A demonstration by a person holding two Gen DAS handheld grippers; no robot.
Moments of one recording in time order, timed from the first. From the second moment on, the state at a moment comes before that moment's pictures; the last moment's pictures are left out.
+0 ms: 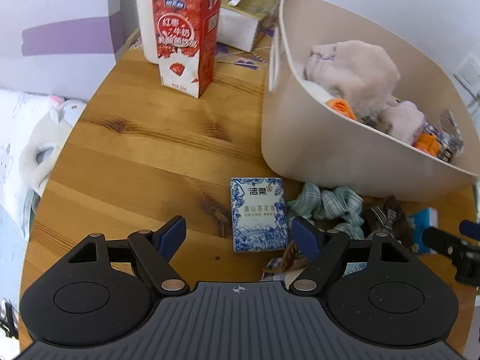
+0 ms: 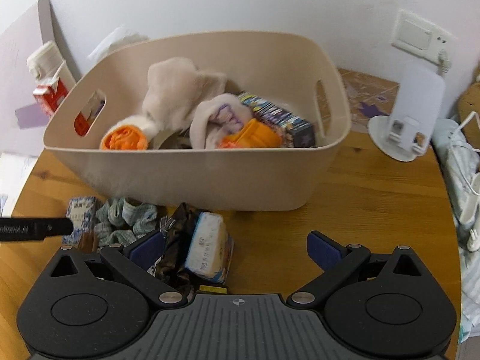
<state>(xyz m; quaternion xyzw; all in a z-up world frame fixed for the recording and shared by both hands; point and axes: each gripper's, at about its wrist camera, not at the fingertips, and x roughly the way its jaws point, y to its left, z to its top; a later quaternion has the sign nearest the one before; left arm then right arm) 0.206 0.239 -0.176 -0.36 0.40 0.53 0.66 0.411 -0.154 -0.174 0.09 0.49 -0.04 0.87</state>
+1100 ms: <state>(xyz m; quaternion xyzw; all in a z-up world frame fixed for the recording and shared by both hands) 0.223 0.246 -0.200 -0.30 0.44 0.51 0.67 0.430 -0.162 -0.199 0.09 0.51 -0.02 0.86</state>
